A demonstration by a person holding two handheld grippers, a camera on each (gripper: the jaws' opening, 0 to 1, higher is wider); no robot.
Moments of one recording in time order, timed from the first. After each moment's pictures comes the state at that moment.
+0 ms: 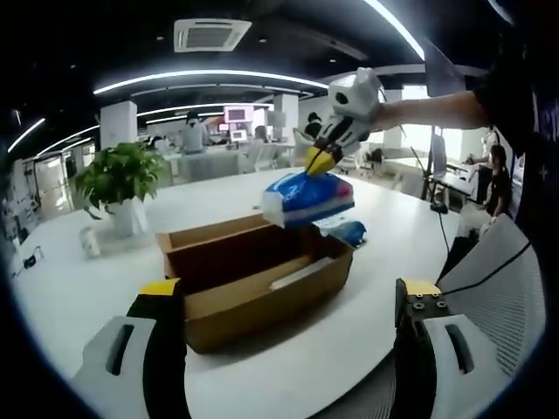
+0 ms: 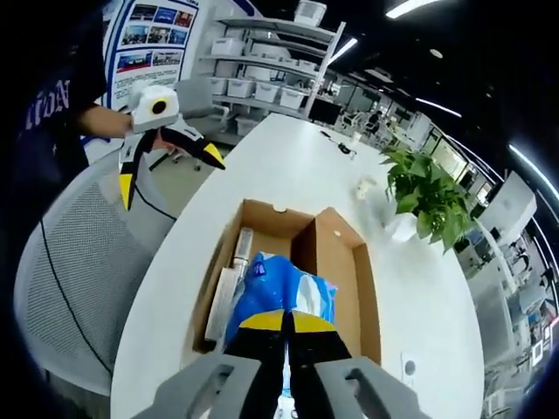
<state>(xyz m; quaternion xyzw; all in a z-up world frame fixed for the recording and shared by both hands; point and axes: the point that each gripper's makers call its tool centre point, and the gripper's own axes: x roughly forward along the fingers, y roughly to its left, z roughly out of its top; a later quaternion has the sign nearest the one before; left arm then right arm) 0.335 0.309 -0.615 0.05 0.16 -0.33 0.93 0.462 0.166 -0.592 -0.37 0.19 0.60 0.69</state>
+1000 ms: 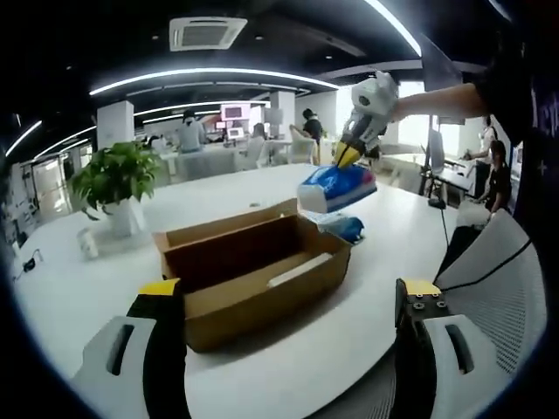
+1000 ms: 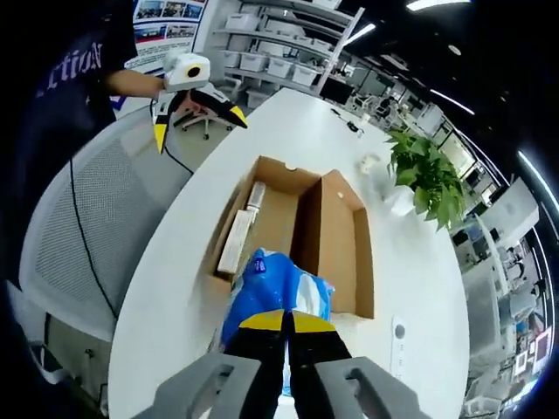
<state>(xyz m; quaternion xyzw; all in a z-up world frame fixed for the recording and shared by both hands) 0.334 0.308 -0.618 0.05 0.16 -0.33 0.93 0.447 0.081 -0.596 -0.44 0.22 0.58 0.65</state>
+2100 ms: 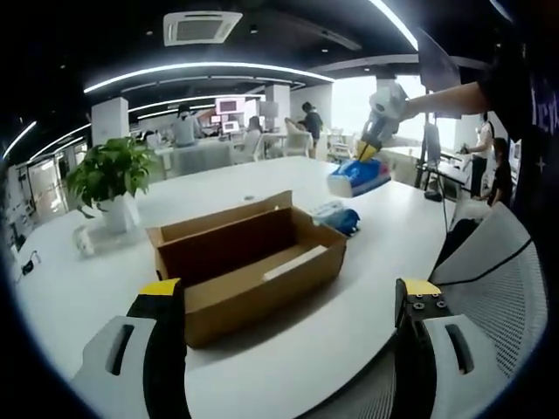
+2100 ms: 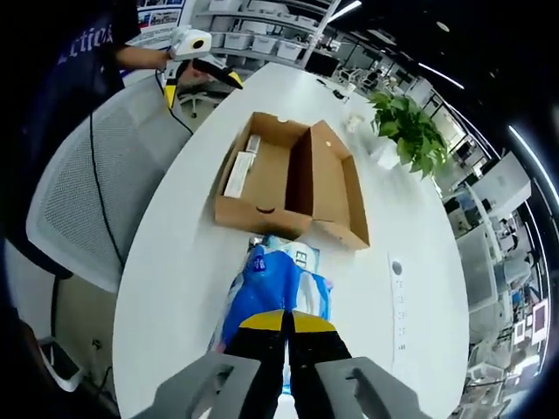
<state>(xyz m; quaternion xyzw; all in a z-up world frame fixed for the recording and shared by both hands) 0.330 0.302 -0.625 0.07 0.18 -0.34 0.92 0.445 -0.027 -0.615 -0.44 0.27 0.53 0.67</state>
